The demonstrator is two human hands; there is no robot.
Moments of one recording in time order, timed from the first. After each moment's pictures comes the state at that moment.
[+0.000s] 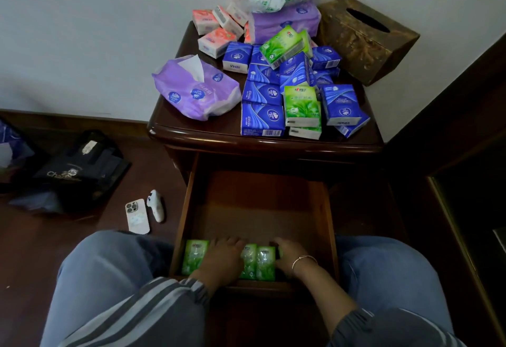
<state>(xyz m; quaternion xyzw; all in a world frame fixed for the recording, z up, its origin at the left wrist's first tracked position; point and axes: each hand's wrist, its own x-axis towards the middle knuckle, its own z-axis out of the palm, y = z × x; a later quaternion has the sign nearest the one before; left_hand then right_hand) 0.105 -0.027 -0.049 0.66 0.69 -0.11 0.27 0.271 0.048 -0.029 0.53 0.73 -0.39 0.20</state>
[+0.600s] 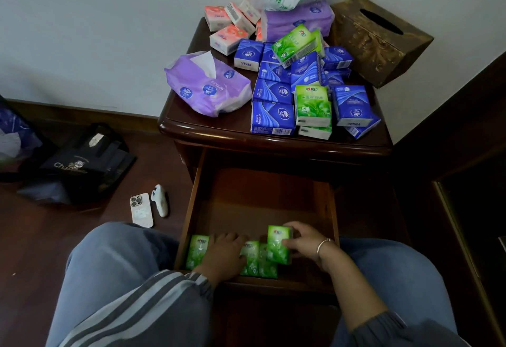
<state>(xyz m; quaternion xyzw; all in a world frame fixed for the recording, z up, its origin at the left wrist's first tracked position) 0.098 -0.032 -0.055 0.63 0.71 -0.08 0.31 0.281 0.071 -0.008 0.60 0.54 -0.59 0.05</state>
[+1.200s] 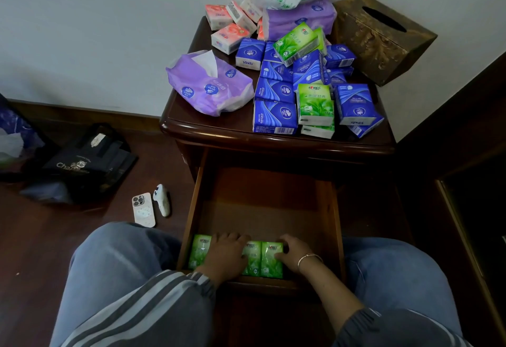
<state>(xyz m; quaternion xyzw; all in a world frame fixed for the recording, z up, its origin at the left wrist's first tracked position) 0.096 -0.032 -0.051 0.63 0.71 -0.07 0.31 0.272 0.052 -0.050 0.55 0.70 -0.42 0.16</state>
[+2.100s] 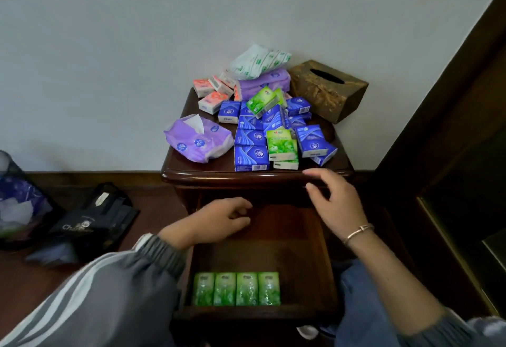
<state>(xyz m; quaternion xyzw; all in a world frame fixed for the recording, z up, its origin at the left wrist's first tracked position) 0.062 0.025 0.143 0.67 0.64 0.13 0.34 0.303 0.091 0.168 0.47 0.78 -0.21 -0.37</state>
